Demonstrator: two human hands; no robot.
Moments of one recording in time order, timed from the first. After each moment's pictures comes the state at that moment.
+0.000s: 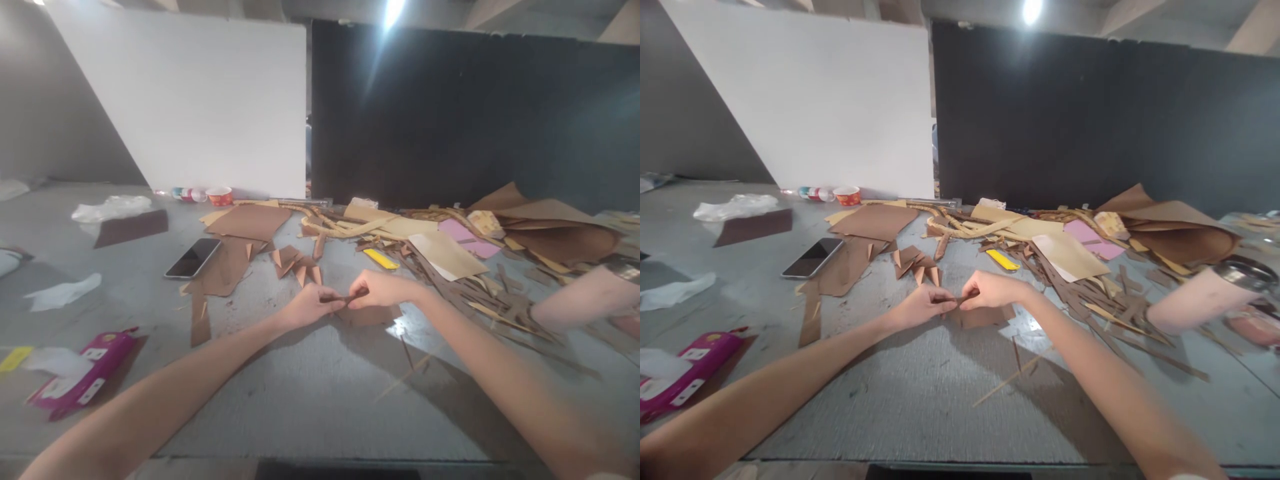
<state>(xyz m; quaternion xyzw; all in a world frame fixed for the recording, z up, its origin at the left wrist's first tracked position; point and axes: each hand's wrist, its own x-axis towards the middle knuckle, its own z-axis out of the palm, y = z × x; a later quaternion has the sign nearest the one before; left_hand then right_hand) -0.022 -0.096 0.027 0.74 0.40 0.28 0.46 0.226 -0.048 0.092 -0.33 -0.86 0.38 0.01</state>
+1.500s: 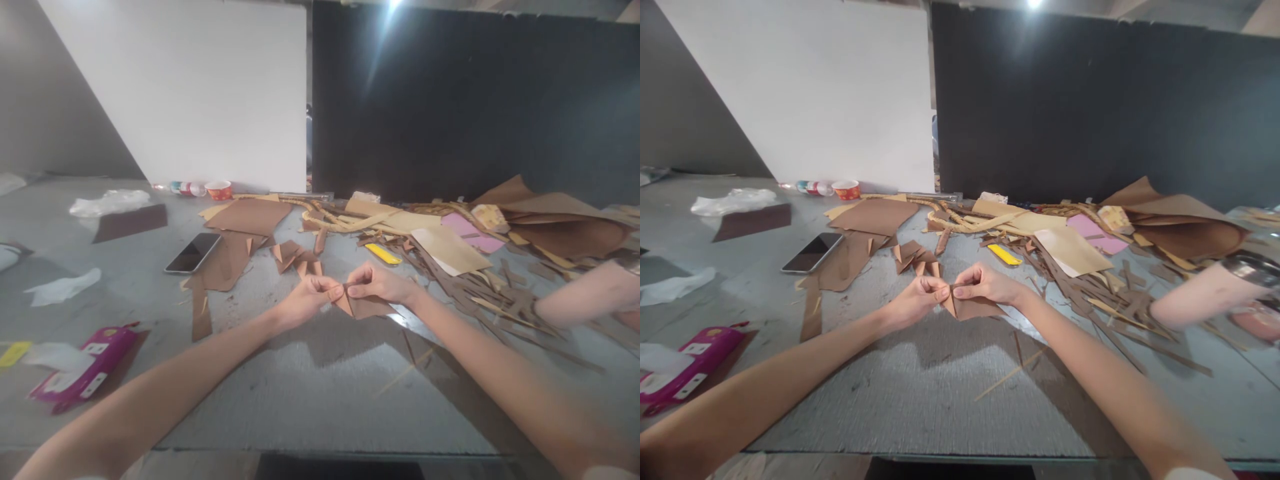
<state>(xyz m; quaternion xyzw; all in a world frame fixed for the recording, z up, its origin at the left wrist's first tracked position) -0.014 -0.111 0.040 0.59 0.29 0.41 0.63 0.216 -0.060 0.078 -0.24 -0.73 0.61 0.18</state>
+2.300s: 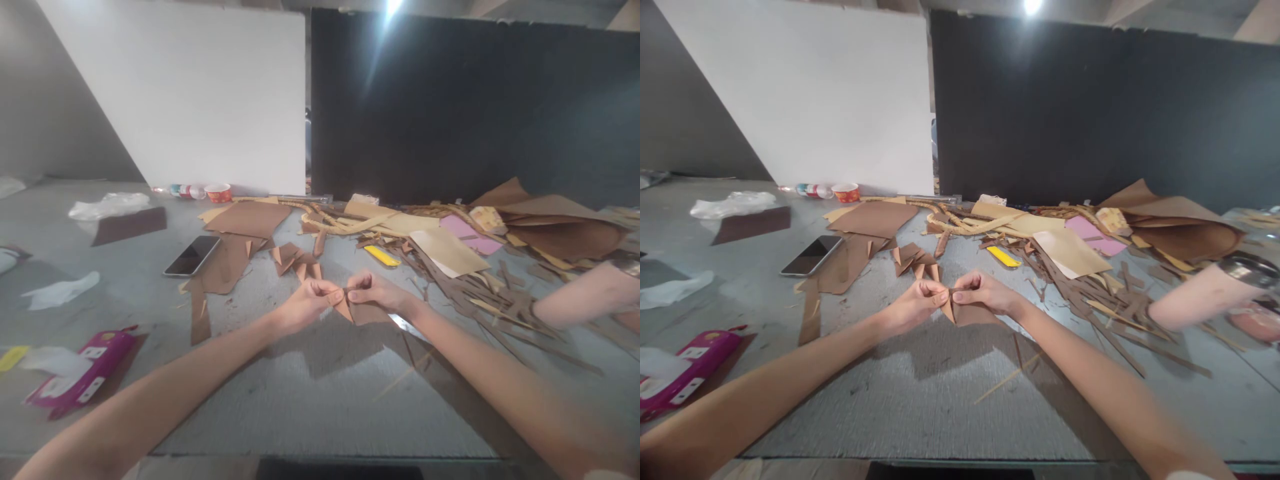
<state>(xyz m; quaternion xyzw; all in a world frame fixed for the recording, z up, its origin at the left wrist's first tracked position) -0.013 -0.115 0.042 0.57 0.25 0.40 0.67 0.209 -0.071 0.065 -0.23 -0.66 0.68 0.23</state>
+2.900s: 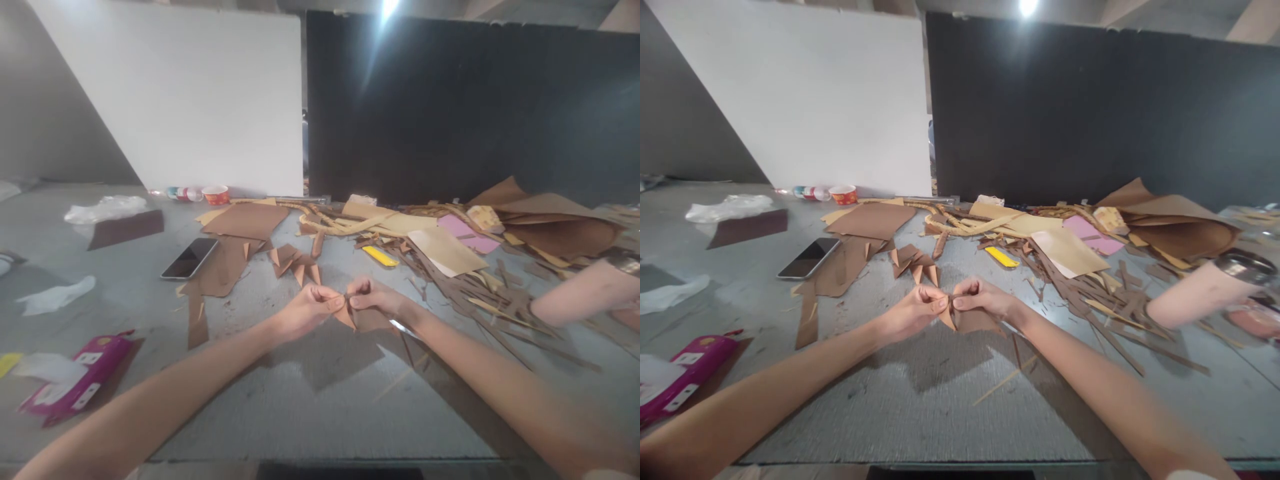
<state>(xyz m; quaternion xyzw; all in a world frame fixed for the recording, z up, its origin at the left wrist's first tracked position) -0.012 -0.125 0.046 0.56 0.24 0.37 0.70 0.211 -0.076 0.051 -0.23 -0.61 0.72 0.22</state>
